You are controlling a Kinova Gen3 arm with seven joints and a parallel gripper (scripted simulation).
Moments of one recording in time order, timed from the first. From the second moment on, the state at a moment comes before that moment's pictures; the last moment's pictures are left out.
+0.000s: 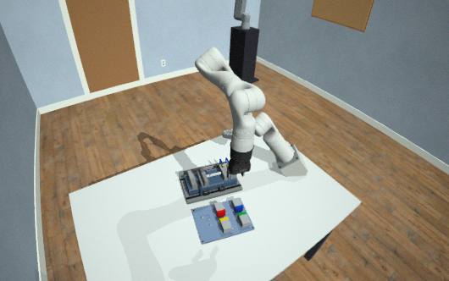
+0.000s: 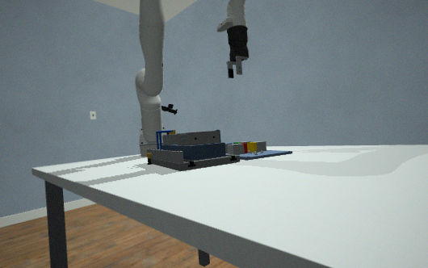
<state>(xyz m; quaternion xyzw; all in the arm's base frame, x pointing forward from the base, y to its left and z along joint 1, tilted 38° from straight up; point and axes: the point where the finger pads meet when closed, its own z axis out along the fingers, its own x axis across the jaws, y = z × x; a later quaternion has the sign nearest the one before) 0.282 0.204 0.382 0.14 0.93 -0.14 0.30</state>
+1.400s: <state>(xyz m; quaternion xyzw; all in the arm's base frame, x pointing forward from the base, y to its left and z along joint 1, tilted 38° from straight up) 0.291 0.190 0.350 0.14 0.93 -0.13 0.30</state>
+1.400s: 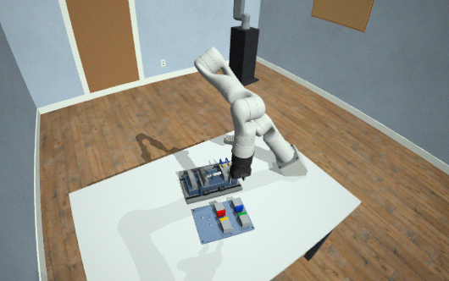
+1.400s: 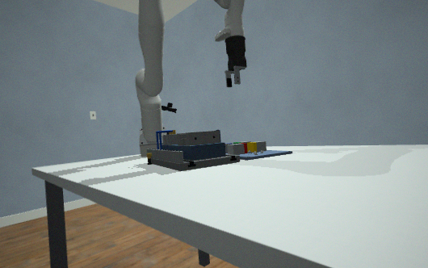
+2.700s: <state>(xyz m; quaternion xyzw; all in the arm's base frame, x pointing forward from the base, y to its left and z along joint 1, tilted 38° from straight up) 0.315 0.138 0.260 0.14 0.93 -0.13 0.30</state>
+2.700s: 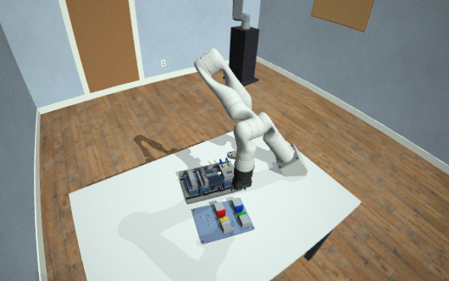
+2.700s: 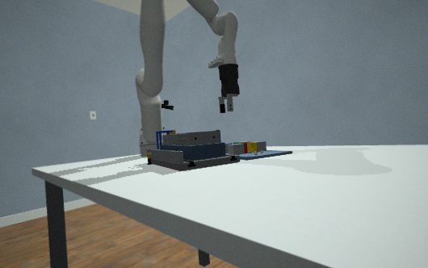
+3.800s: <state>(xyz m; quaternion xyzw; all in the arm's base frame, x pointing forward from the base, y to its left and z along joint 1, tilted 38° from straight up) 0.330 0.100 0.200 0.14 0.93 -0.13 0.30</state>
